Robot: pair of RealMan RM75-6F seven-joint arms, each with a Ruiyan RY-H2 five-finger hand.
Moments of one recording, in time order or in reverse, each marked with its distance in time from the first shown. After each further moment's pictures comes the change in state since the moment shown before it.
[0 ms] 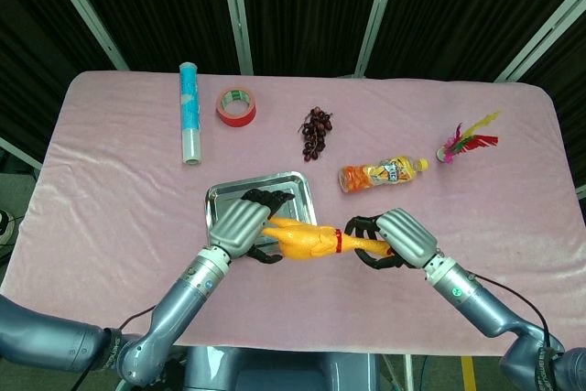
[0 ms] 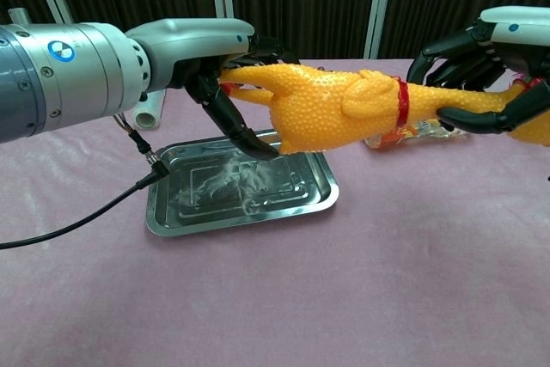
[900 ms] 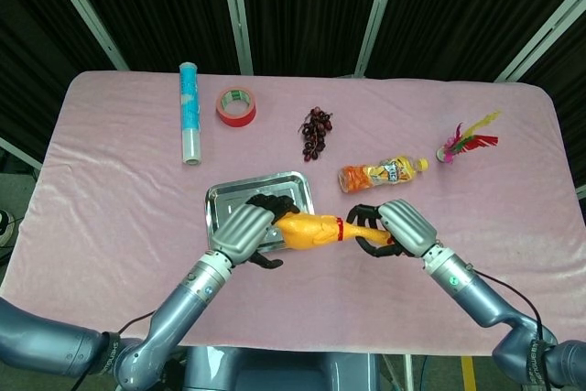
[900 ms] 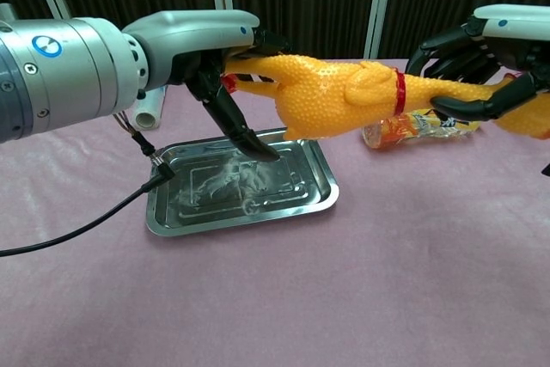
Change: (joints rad) left arm 0.018 0.008 0.015 -0.031 0.061 0.007 -0.055; right arm 0.013 -0.023 0.033 0.030 0.081 -0.046 0.024
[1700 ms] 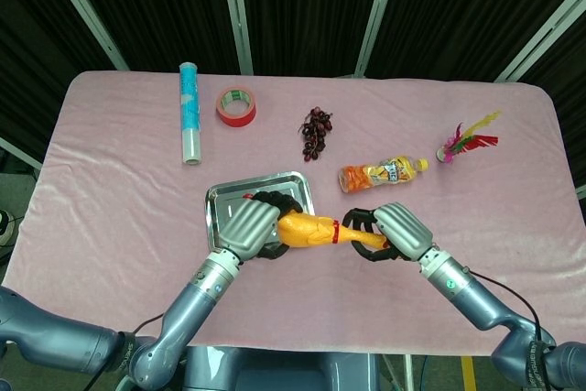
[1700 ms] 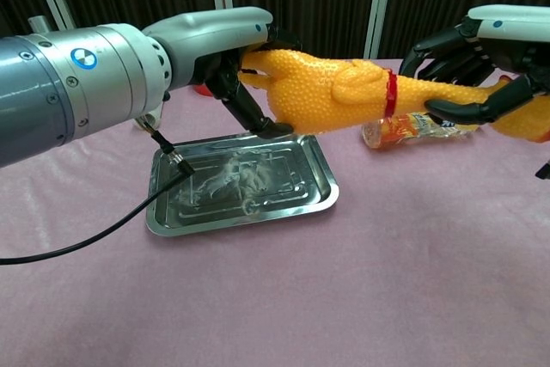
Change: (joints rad) left arm -0.011 -0.092 -0.012 0.076 0.040 0.056 0.032; right arm 0.002 0.006 -0.003 -0.033 -0.022 -0.001 -0.008
